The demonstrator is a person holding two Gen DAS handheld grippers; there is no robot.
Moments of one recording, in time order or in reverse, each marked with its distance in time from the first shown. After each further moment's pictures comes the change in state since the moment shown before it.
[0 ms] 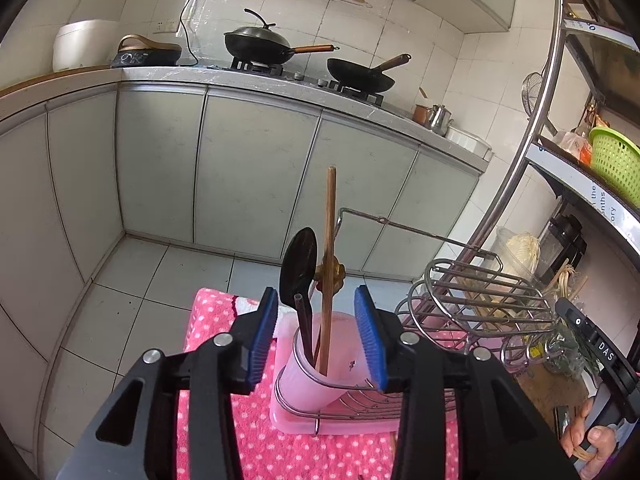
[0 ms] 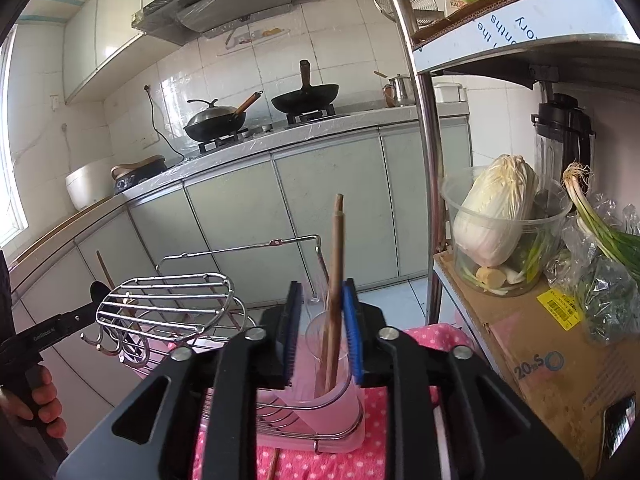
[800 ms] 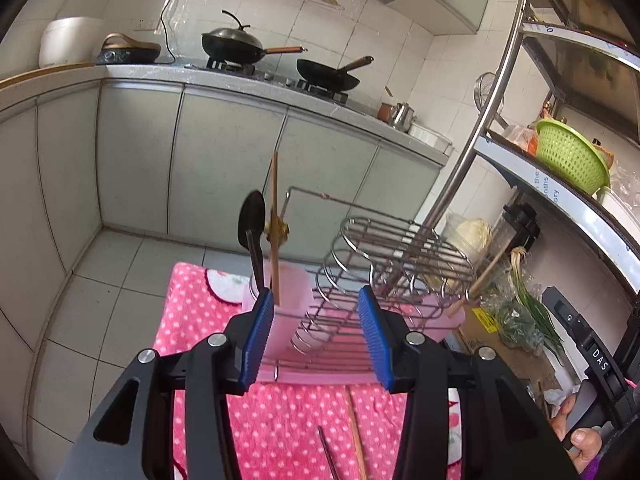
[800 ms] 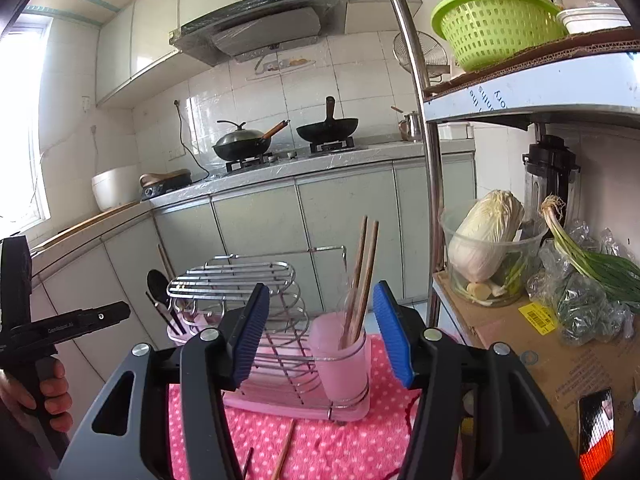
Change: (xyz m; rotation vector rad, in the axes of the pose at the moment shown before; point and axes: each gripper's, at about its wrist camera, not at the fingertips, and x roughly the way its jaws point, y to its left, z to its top) left arm -0.066 -0.018 -0.033 0.014 0.045 -0.121; right arm -0.092 0.023 -0.025 -0.068 -0.085 0.039
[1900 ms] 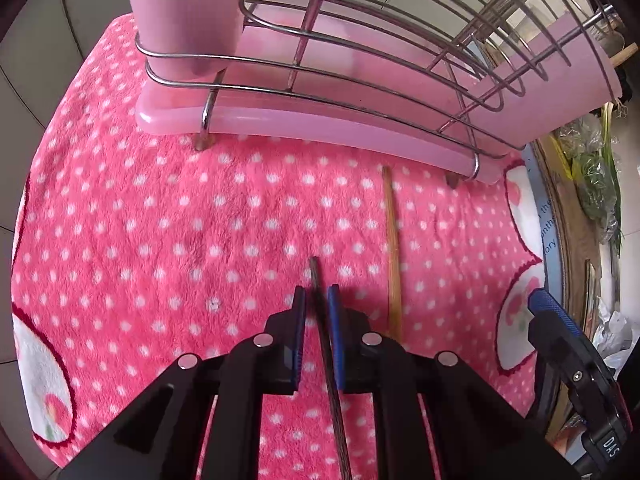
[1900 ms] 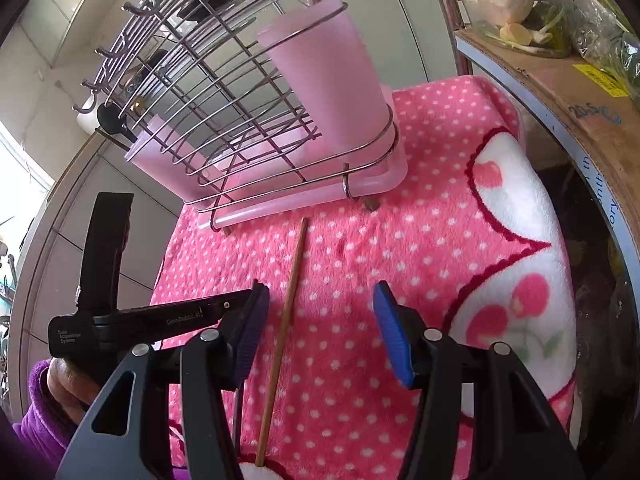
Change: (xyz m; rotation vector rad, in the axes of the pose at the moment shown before) left arm 0.172 -0.023 -0.152 -0.044 0.724 0.125; right arm 0.076 -0.025 -0.149 0.264 0.615 0.144
